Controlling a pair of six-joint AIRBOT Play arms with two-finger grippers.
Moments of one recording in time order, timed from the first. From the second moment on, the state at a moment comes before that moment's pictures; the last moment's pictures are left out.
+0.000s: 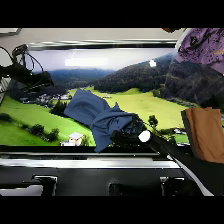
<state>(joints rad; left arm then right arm) -0.05 -1.51 1.78 1.50 -1.51 -1.85 0.63 -1.31 0.59 -0.50 0.48 1.66</state>
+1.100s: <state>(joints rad) 0.28 -1.61 1.19 0.92 -1.19 -1.48 0.63 -1.15 0.59 -0.69 0.52 1.76</state>
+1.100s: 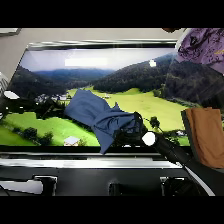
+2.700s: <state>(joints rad) 0.25 -0.79 1.76 1.24 -1.17 -1.69 0.28 -0.79 1.87 -1.59 1.15 1.75</state>
